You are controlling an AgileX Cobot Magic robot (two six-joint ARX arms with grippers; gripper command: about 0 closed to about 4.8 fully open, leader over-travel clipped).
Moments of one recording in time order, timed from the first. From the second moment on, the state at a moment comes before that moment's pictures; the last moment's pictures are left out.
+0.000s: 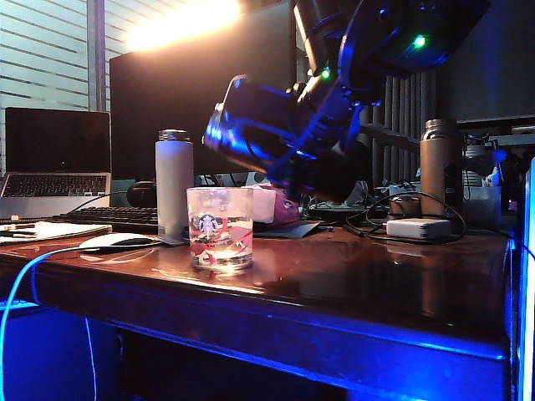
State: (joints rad) left arm -0.13 1.17 1.51 -0.95 0.49 0.39; right arm 0.62 1.82 1.12 0.41 0.27 -1.02
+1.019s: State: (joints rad) left arm -0.13 1.17 1.51 -0.95 0.49 0.39; right arm 0.41 1.48 0.73 0.72 0.11 -0.11
